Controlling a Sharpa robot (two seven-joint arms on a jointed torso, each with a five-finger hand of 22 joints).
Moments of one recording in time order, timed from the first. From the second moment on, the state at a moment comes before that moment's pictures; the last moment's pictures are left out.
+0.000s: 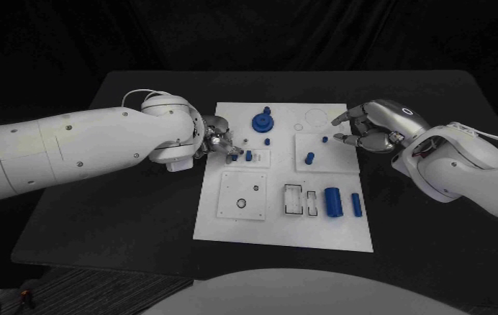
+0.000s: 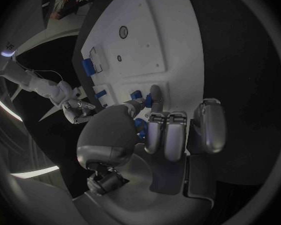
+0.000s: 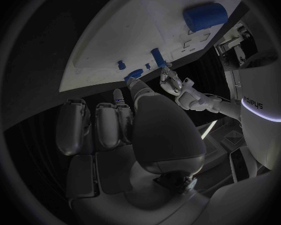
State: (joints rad) left arm 1.38 -0.78 -0.21 1.60 -1.01 0.11 -0.58; left_hand 0.97 0.03 0.36 0.24 0.25 1.01 0.05 0.27 1.07 1.47 -0.01 1.57 1.31 1.46 -0.05 1.57 1.31 0.06 1.41 0.06 1.34 1.31; right arm 1.29 -1.05 -0.25 1.66 -1.45 -0.56 0.02; right_hand 1.40 -0.03 0.13 0.18 0.36 0.91 0.11 0.15 0.09 1.46 0.00 1.28 1.36 1.46 -0.07 1.32 1.19 0.06 1.47 0.04 1.30 1.31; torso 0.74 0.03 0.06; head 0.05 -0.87
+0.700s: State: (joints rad) left arm 1.38 -0.78 -0.21 1.60 -1.01 0.12 -0.57; left_hand 1.00 0.05 0.34 0.25 0.41 1.02 0.05 0.27 1.07 1.47 -0.01 1.57 1.31 1.46 -0.05 1.57 1.31 0.06 1.41 0.06 1.34 1.31; right arm 1.28 -1.05 -0.25 1.65 -1.45 -0.55 0.01; right_hand 1.40 -0.03 0.15 0.17 0.38 0.92 0.11 0.14 0.09 1.46 0.00 1.27 1.38 1.47 -0.07 1.32 1.18 0.06 1.47 0.04 1.30 1.31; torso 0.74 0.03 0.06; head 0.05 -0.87
